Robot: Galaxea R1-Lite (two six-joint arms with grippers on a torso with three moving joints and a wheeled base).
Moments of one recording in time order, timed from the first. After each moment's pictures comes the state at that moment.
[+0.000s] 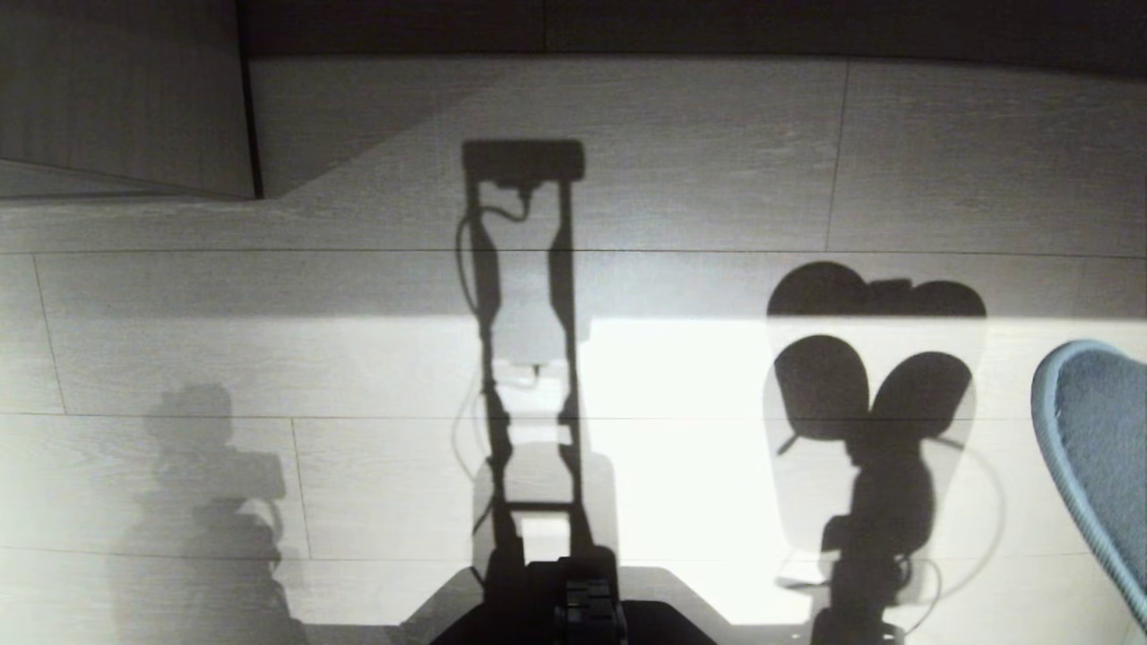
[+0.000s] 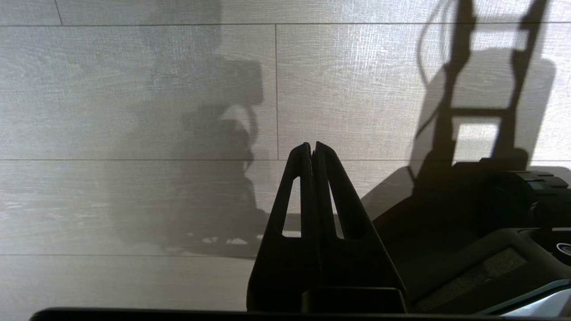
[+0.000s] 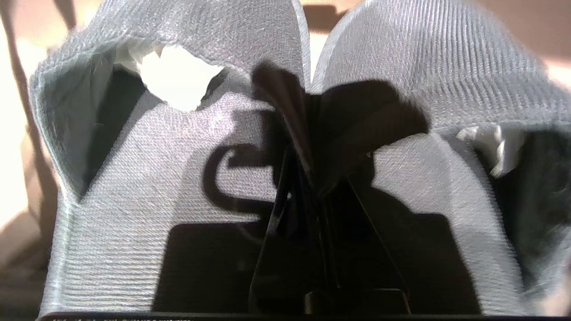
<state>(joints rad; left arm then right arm) 0.00 0.00 0.00 -0.01 0.00 -0.01 0.03 0.27 -0.37 0.02 -0.01 -0.03</state>
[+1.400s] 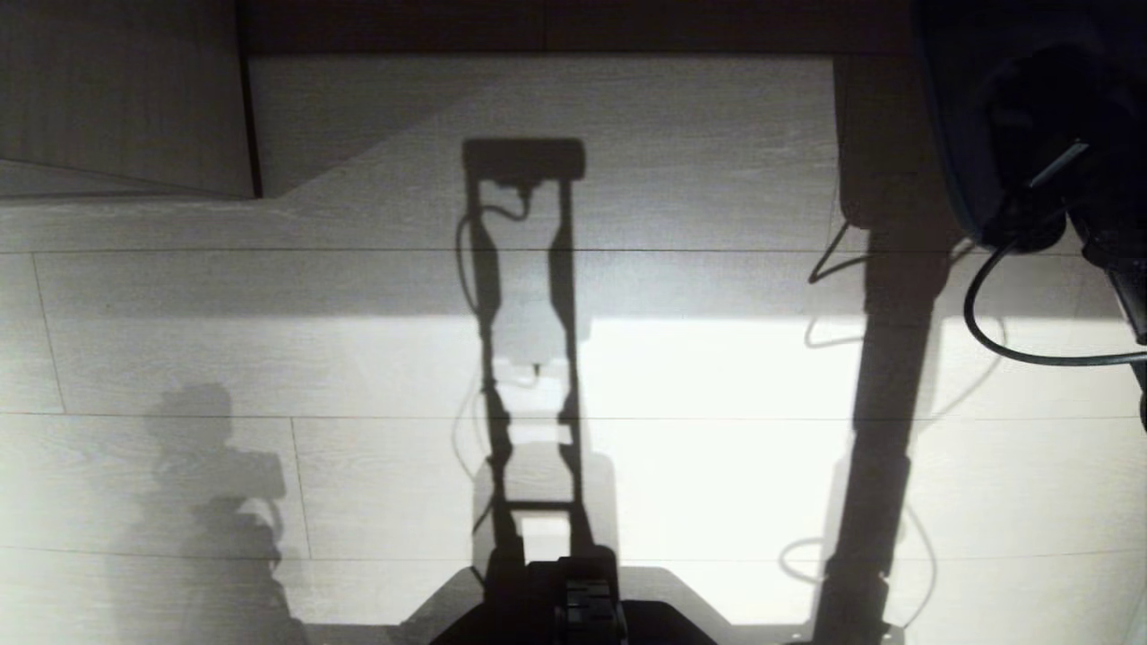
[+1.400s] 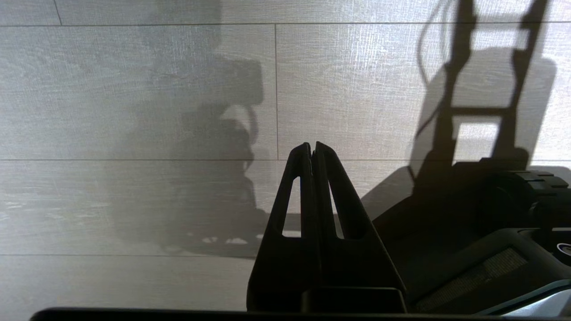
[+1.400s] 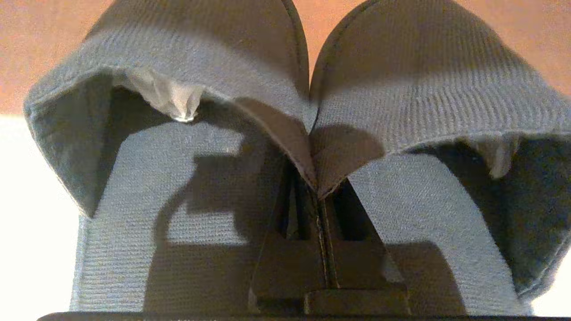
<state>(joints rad) 0.00 0.00 0.00 -0.01 0.00 -0.01 -0.08 1.66 -0.91 -1.45 -0.03 -0.05</state>
